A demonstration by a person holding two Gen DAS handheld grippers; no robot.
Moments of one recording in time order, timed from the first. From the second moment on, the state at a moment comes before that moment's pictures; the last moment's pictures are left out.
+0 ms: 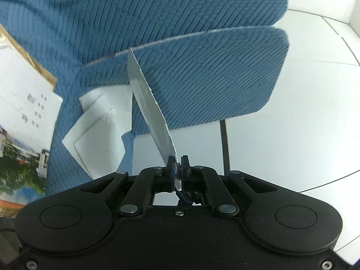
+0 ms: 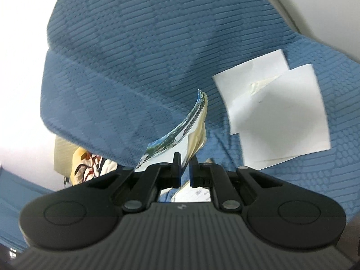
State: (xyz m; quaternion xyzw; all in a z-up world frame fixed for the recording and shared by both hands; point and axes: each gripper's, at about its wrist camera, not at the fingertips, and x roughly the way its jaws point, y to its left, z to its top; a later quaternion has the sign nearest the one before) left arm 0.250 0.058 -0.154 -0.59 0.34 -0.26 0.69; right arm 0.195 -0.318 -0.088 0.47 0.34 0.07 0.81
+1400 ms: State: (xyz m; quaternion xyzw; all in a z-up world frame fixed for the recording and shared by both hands) left arm 0.184 0.134 -0.199 -0.53 0.38 -0.09 0.75; right arm 0.214 -0.200 -0.167 0.35 0.44 0.14 0.81
